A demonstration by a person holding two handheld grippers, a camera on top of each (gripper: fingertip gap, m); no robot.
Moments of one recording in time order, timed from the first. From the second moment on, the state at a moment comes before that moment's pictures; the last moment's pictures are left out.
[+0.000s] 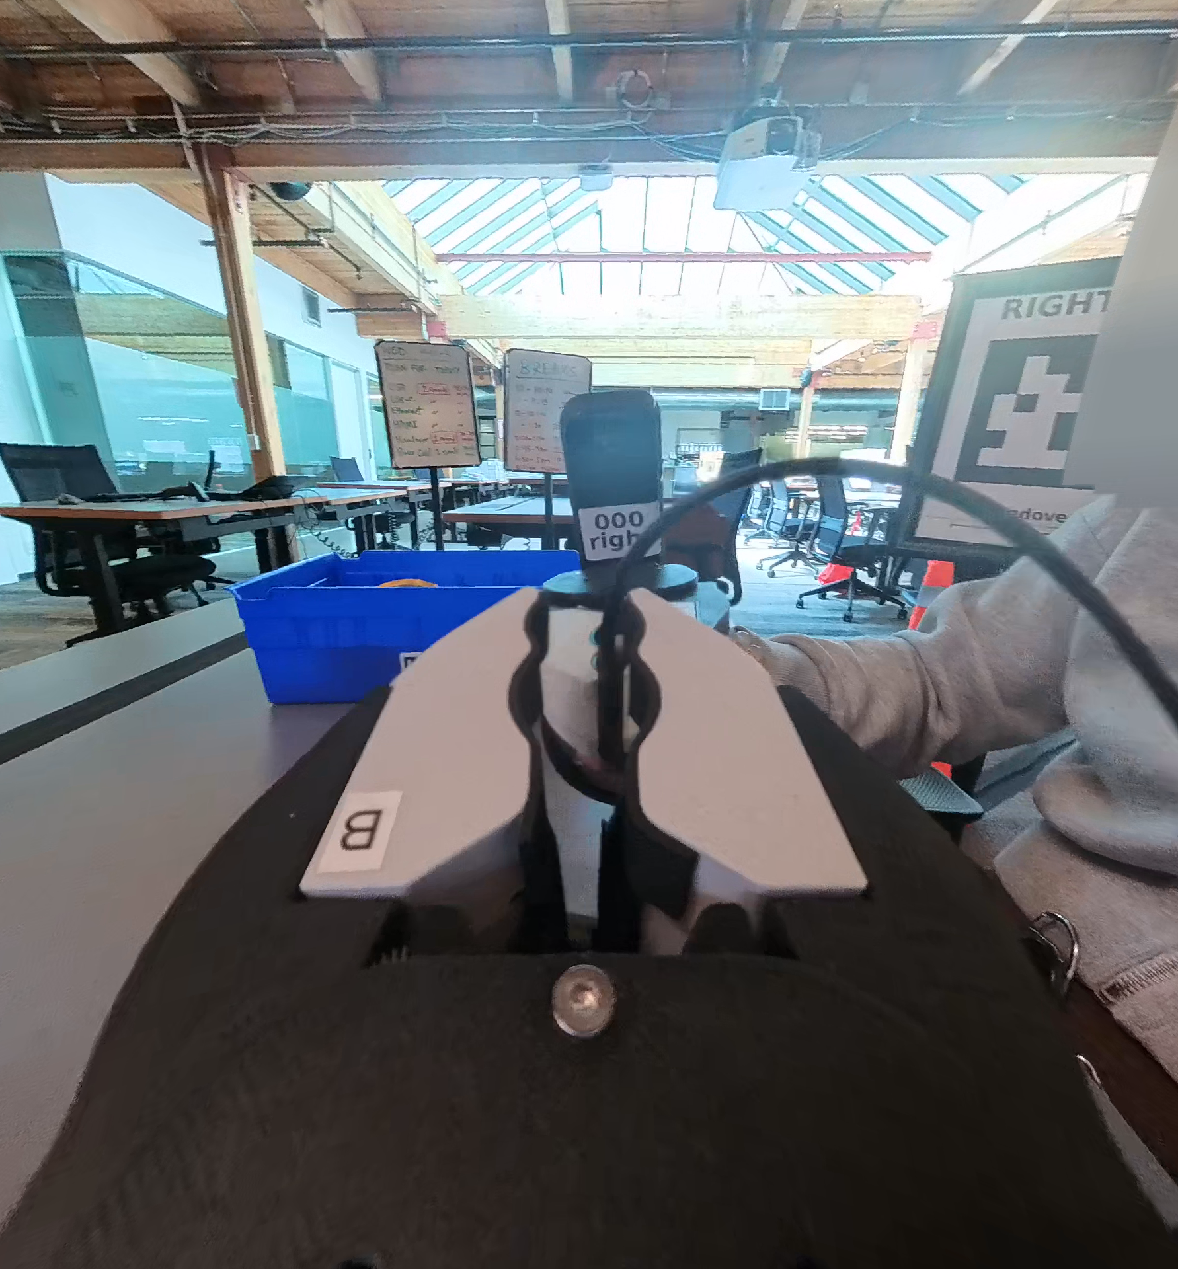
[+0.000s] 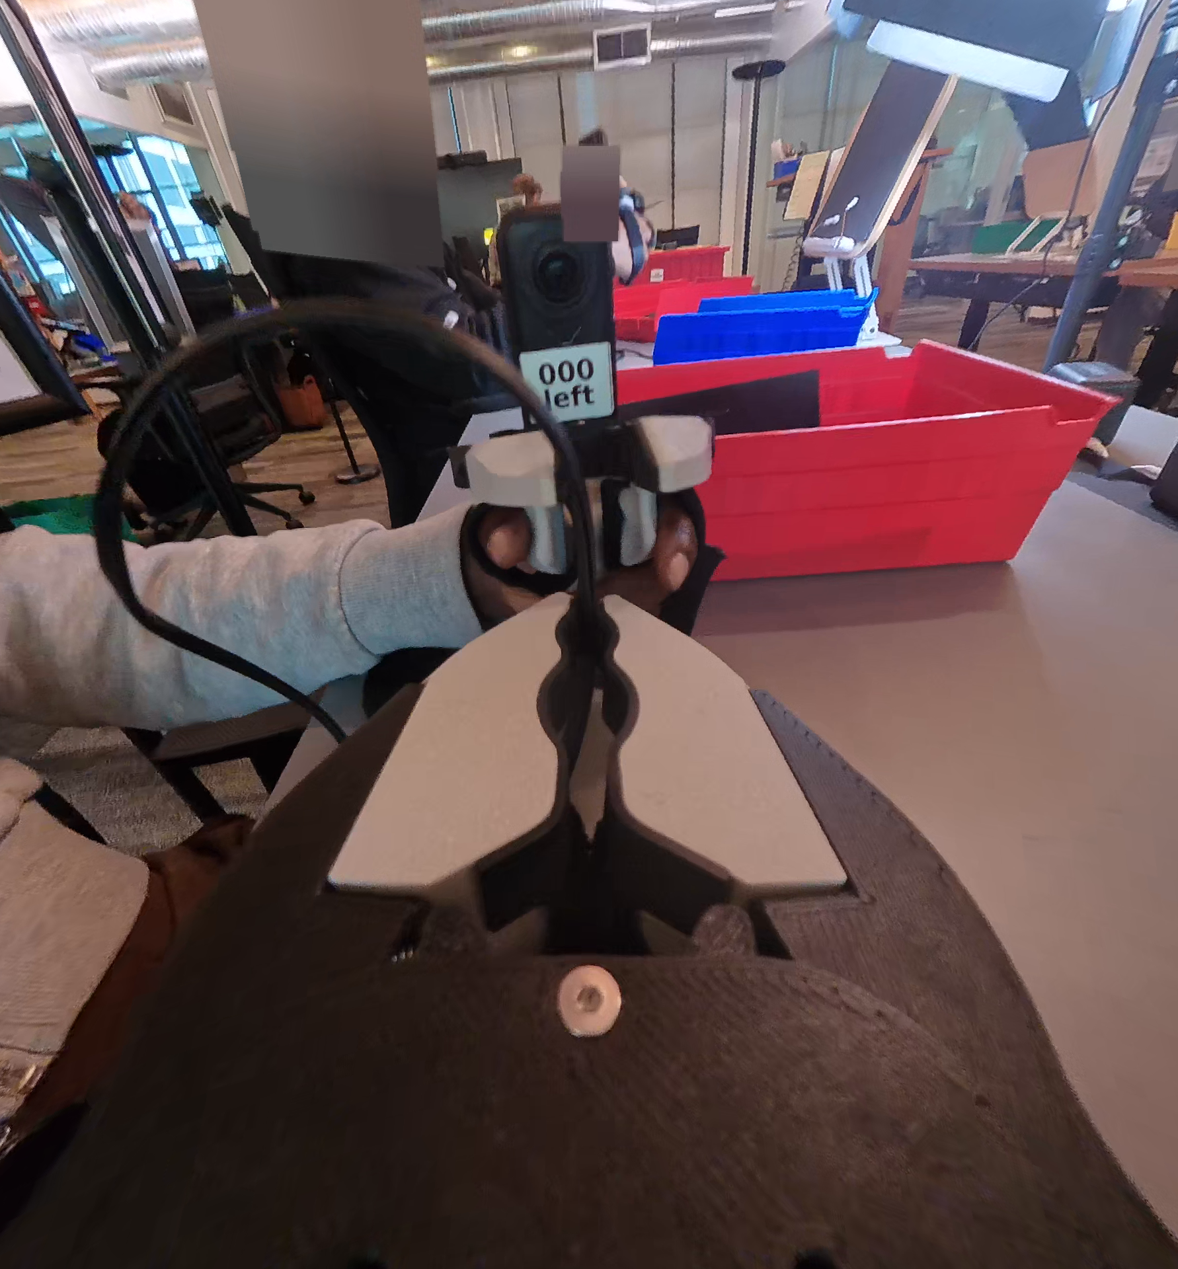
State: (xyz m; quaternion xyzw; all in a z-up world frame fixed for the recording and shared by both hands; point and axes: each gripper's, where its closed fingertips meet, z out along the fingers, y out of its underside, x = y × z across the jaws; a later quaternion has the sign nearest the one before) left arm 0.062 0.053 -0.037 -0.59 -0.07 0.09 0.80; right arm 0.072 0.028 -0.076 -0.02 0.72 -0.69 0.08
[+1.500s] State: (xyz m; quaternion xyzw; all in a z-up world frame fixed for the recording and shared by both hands) left arm 0.057 0.056 -0.051 -0.63 -0.10 0.06 0.77; right arm 0.065 0.042 -0.063 0.00 0.70 -0.71 0.11
